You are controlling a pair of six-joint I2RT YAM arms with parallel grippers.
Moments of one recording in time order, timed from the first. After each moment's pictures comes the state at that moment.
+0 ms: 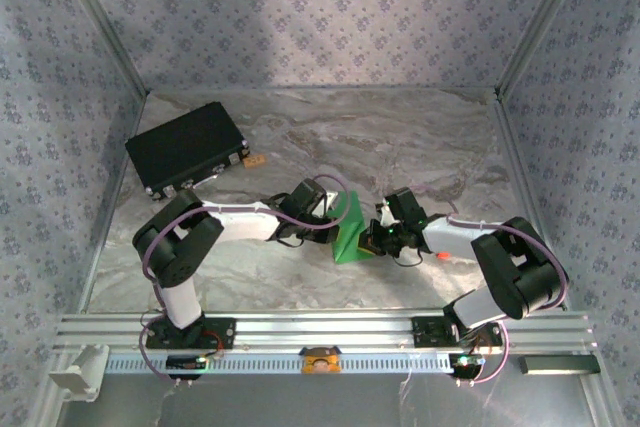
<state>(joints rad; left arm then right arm) -0.86 1.77 0.89 -0.04 0.30 -0.54 0.49 1.47 0.50 -0.07 -0.53 0.80</state>
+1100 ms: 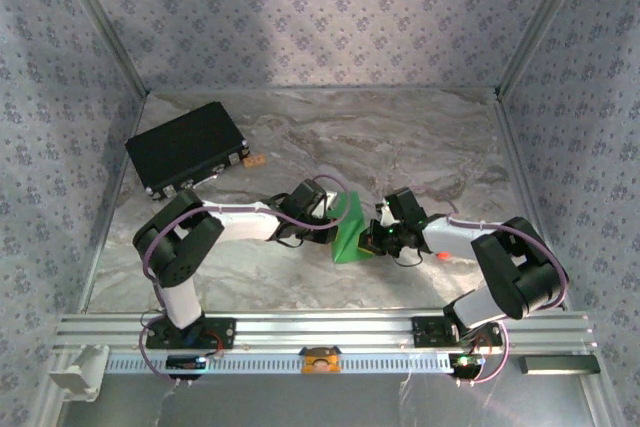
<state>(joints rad) -0.86 1.78 0.89 -0.05 0.27 -0.53 0.49 1.47 0.50 -0.07 -0.53 0.80</state>
